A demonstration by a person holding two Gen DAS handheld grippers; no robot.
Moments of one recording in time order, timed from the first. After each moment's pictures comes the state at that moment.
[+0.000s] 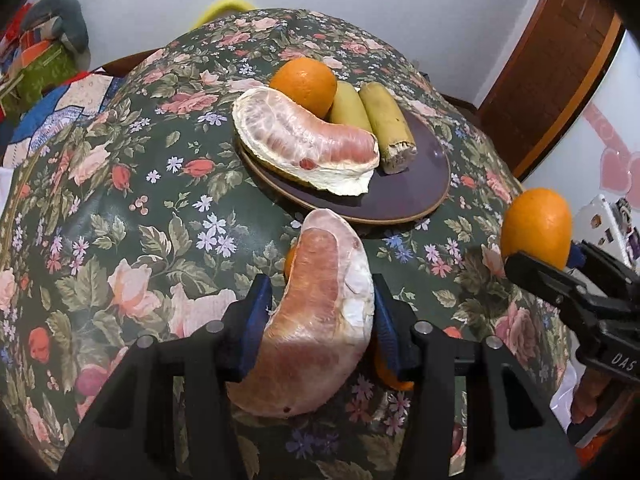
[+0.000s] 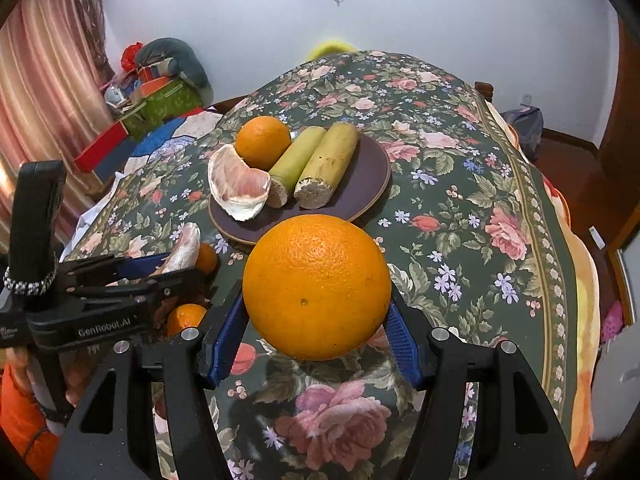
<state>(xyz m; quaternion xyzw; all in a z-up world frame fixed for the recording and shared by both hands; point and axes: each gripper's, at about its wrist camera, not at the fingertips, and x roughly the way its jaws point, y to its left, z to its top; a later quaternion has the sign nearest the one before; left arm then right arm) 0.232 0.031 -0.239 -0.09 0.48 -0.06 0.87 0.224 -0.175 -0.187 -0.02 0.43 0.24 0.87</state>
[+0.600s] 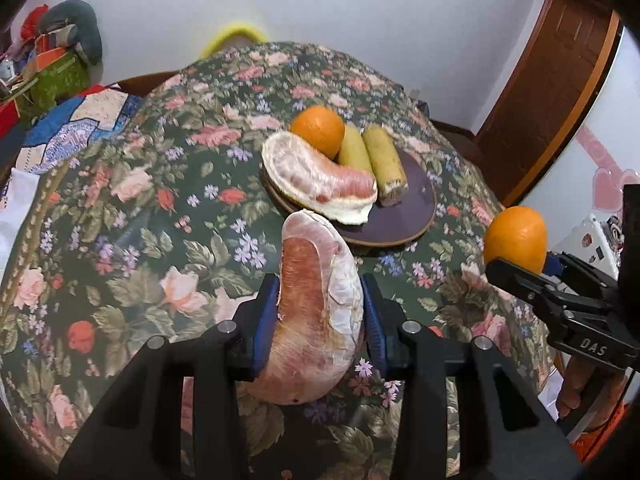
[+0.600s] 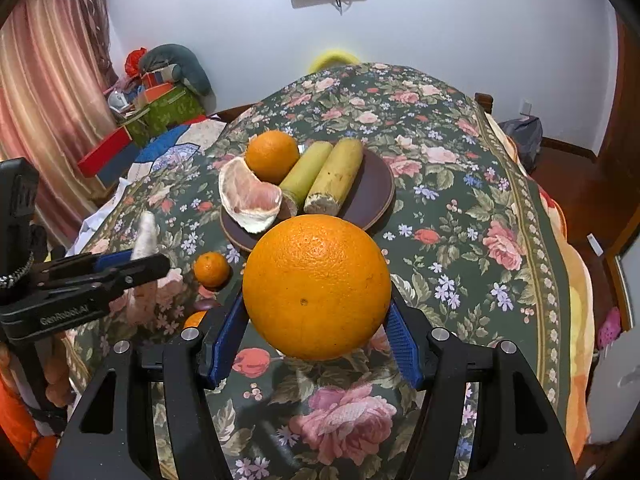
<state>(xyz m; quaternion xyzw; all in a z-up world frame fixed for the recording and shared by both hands) 0.202 0.050 -0.197 -0.10 0.43 -0.05 0.90 0.217 -0.174 -0.172 -0.02 0.41 0.24 0.88</state>
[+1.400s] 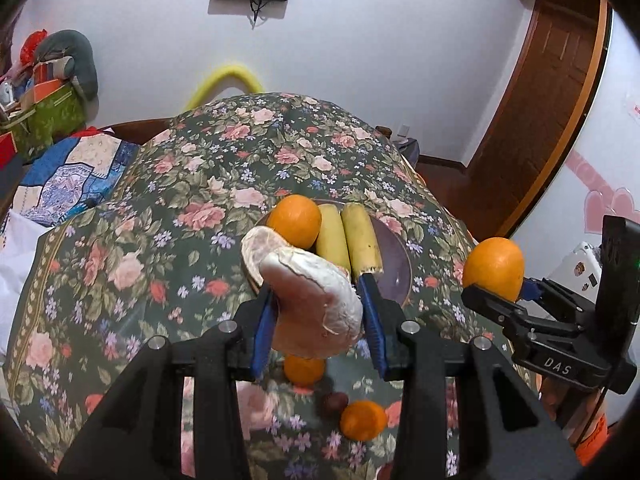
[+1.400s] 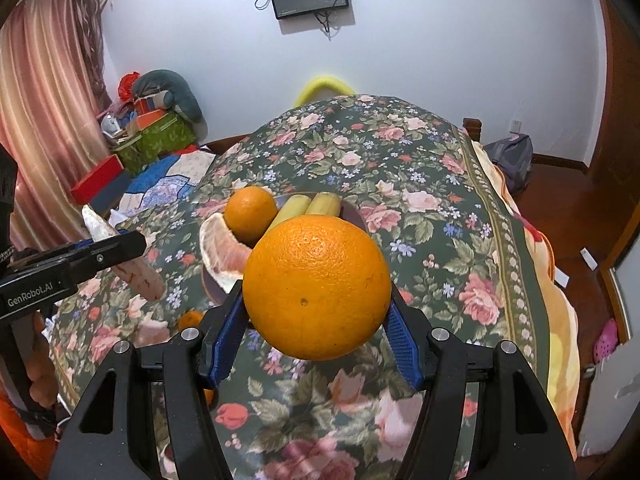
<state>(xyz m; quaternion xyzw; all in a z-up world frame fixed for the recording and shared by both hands) 0.244 0.040 -0.150 -0.09 0.37 -0.06 0.92 0.252 -0.183 -0.150 -0.01 0.37 0.22 0.90</state>
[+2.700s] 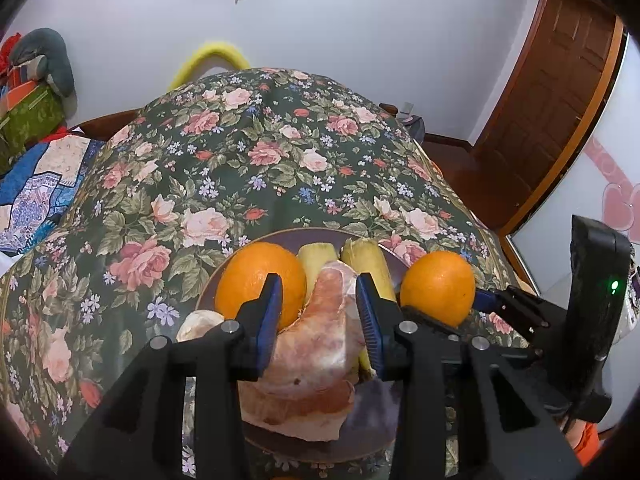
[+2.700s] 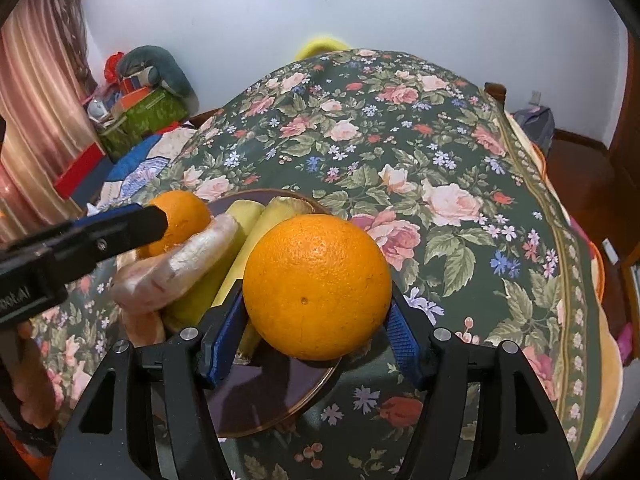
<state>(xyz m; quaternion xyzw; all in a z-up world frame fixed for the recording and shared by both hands) 0.368 0.013 -0.193 -0.08 0.42 -0.06 0.90 0.358 -0.168 -0.205 -0.01 0.43 0.24 0.87</state>
